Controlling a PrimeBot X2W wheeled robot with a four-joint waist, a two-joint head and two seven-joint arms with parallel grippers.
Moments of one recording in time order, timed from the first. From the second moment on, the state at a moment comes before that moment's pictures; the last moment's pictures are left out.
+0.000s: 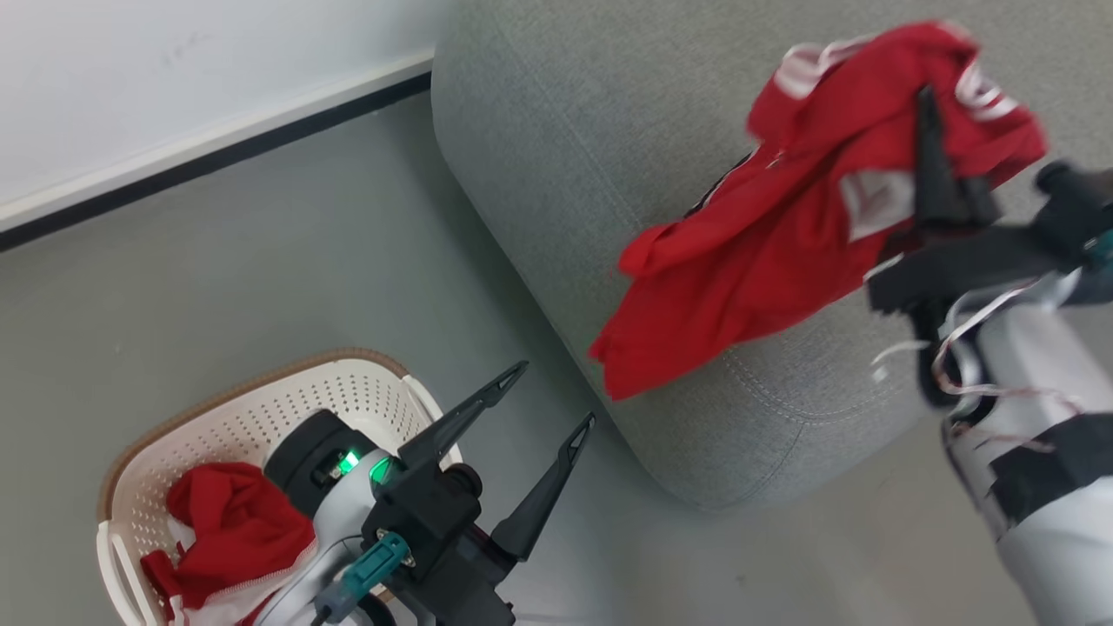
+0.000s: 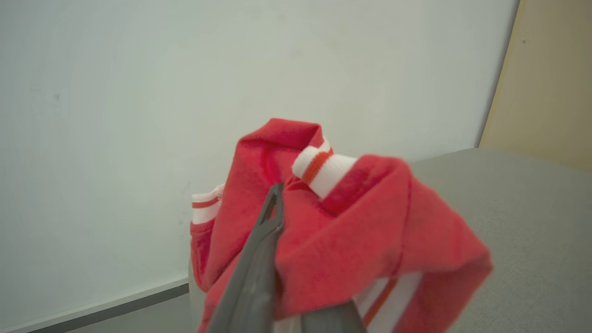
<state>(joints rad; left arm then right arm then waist) -0.27 0.30 -0.58 -0.20 -0.26 -0.08 0.08 -0.71 -0.24 0.35 0.43 0.52 -0.08 -0.25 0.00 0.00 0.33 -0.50</state>
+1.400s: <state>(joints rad) -0.45 0.36 -0.59 -0.32 -0.23 -0.11 0.14 -1.00 -0.40 0.11 0.70 0.53 -0.09 -0.26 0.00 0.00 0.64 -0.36</state>
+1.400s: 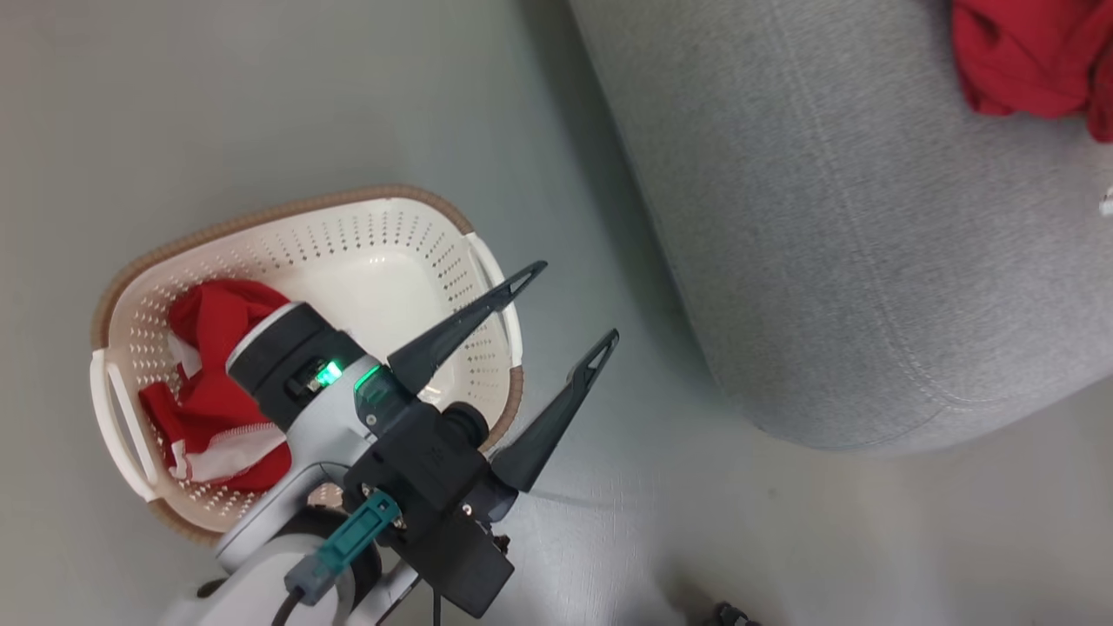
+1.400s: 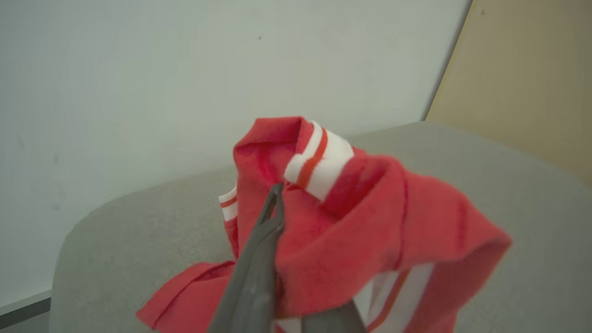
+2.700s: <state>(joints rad) -0.47 0.31 -0.56 -0.13 -0.26 -0.08 0.01 -0.80 -0.25 0.13 0.76 0.48 -0.05 -0.26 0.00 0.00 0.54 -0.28</state>
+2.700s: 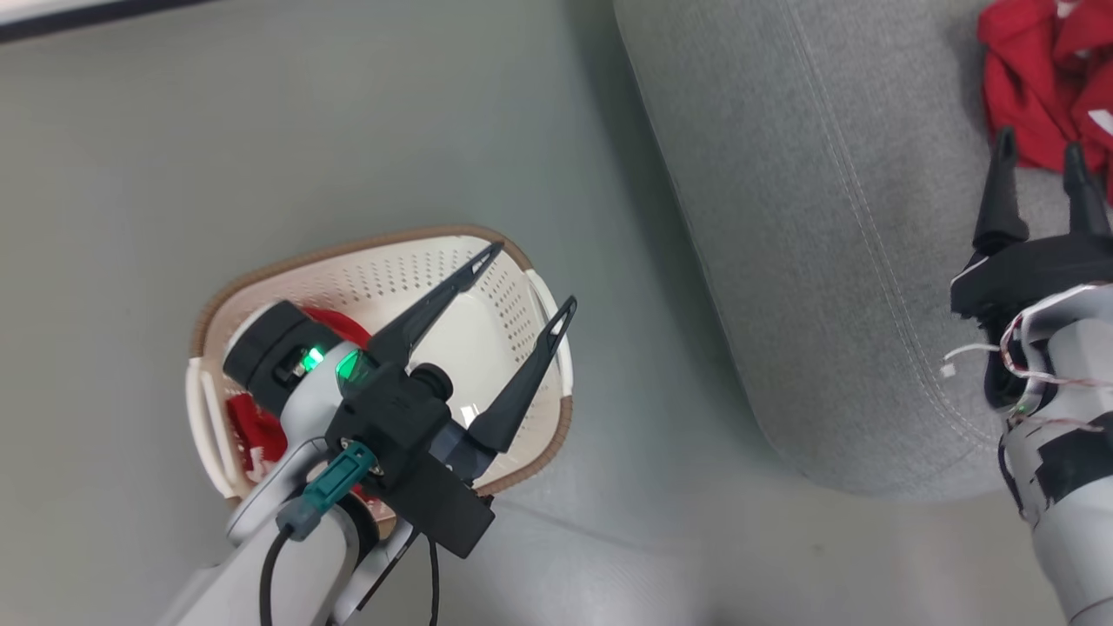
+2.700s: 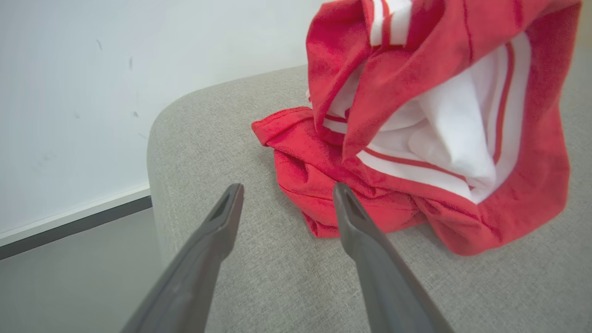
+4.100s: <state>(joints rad) -0.23 0.26 -0.34 0.09 -0.40 0.08 -0.16 -0.34 -0.19 0.24 0.29 0.31 -0.07 -0.26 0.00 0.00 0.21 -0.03</state>
